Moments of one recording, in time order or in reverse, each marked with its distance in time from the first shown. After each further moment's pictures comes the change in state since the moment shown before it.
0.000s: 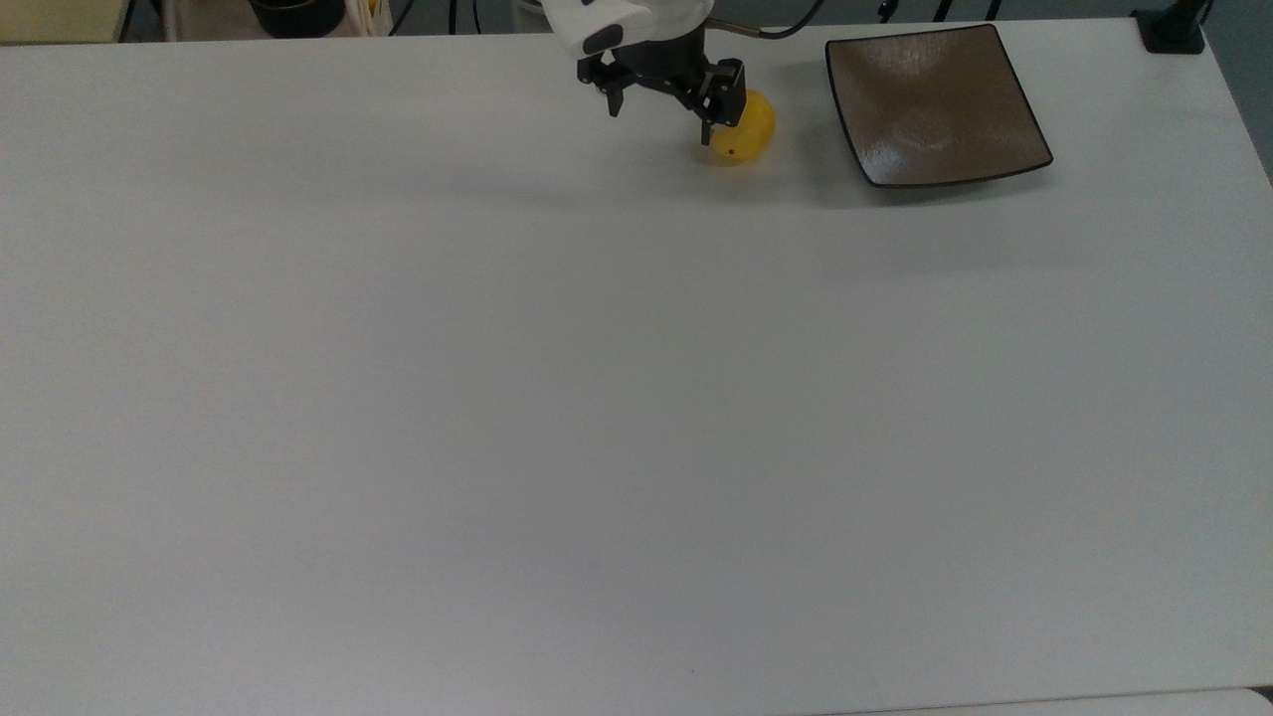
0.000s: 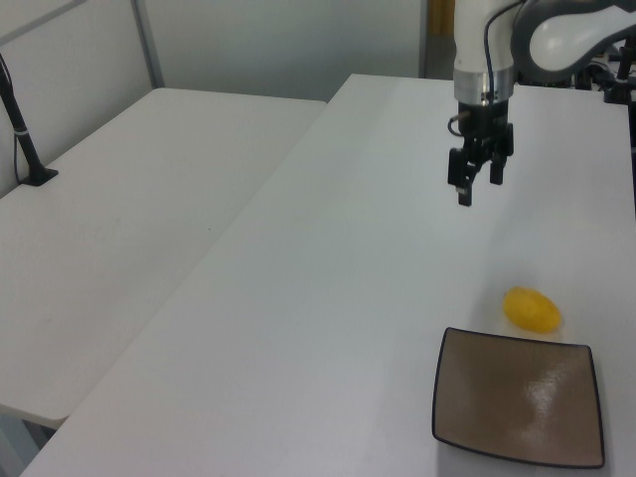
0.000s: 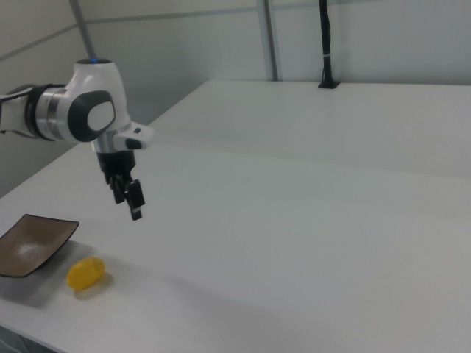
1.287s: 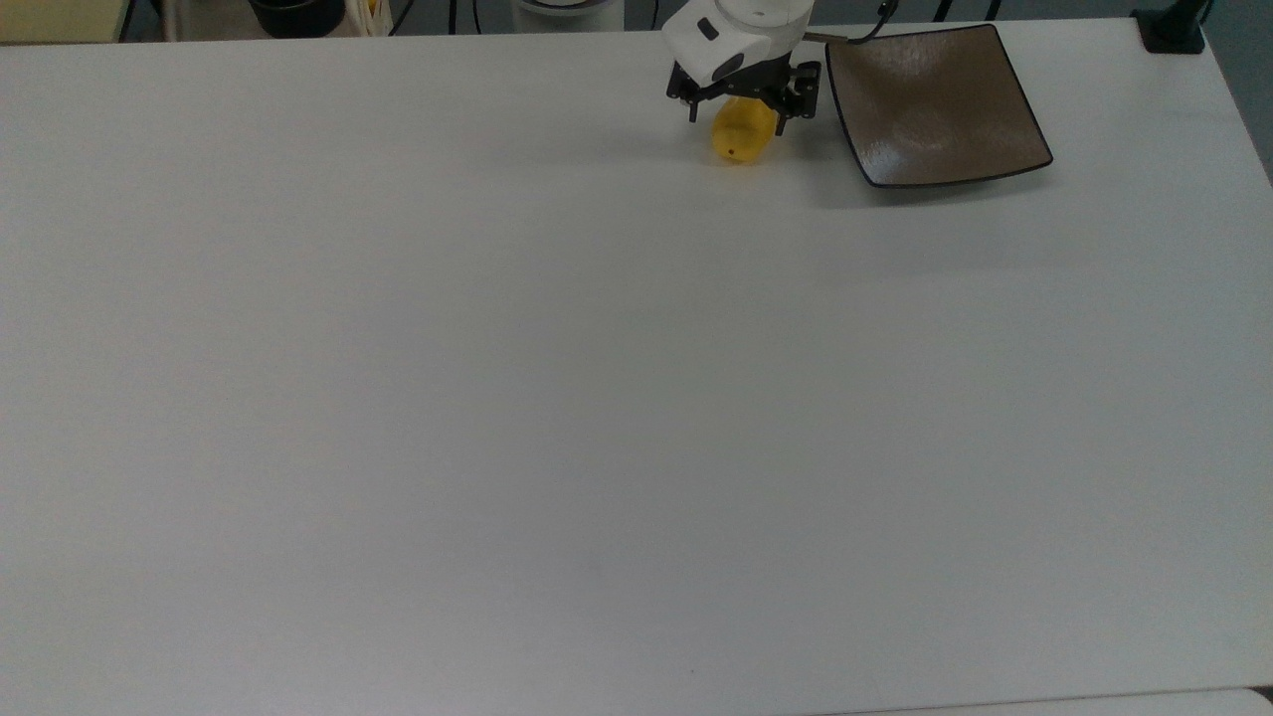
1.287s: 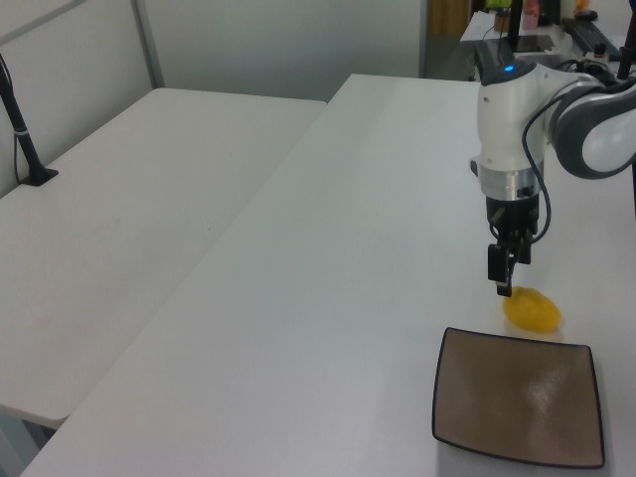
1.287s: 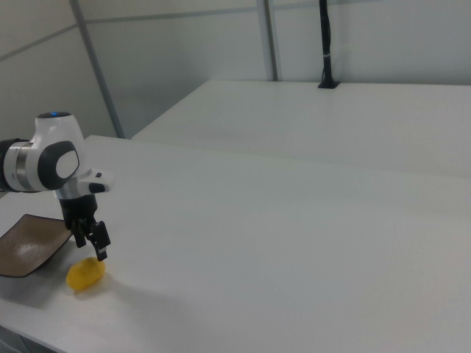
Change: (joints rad) arm 0.026 0.005 0.185 -0.231 0.000 0.193 0.001
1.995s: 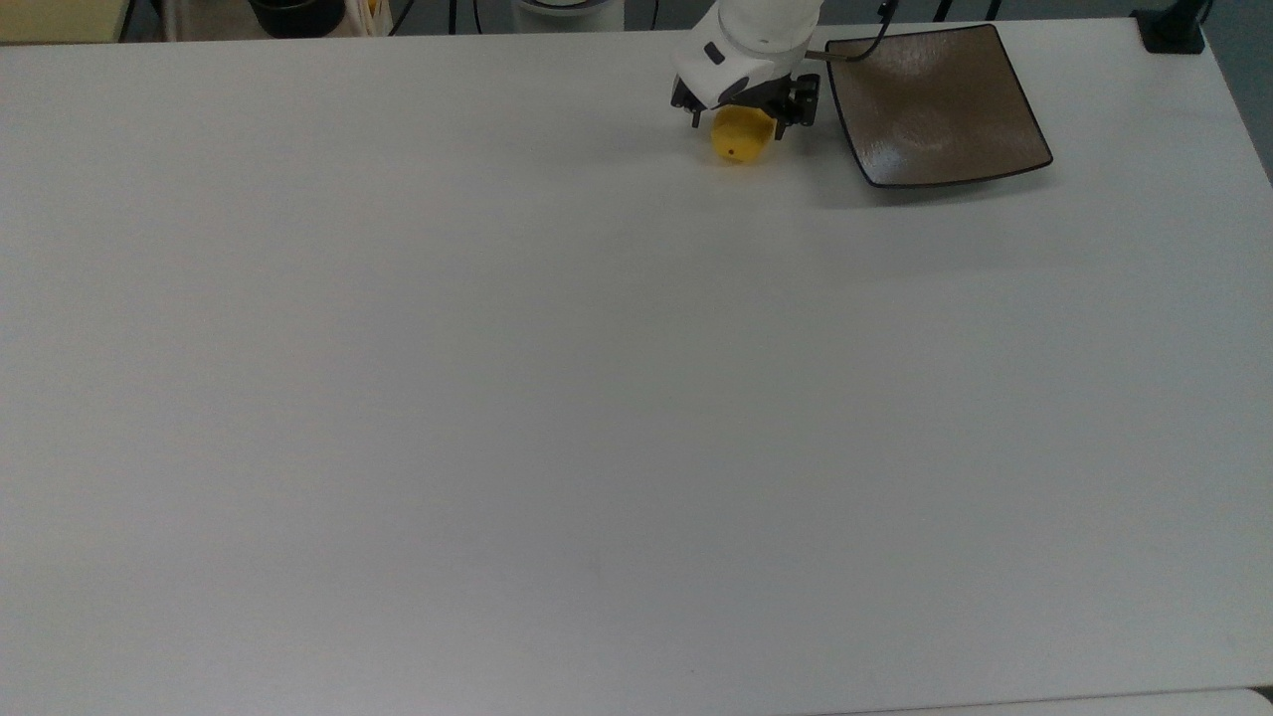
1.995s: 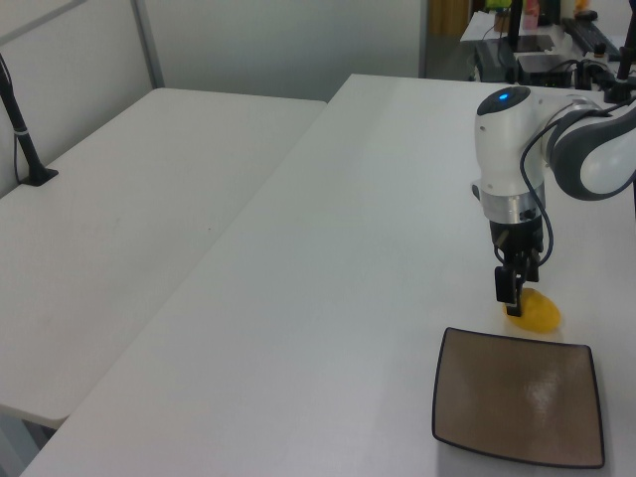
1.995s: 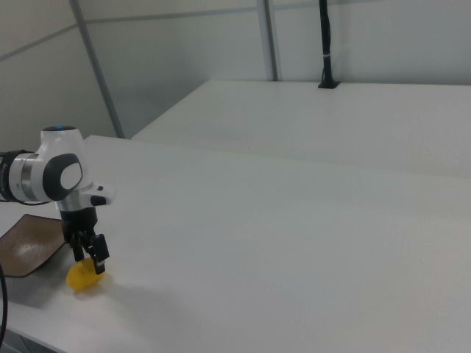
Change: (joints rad) arm 0.016 0.053 0.001 -0.018 0.000 0.006 0.000
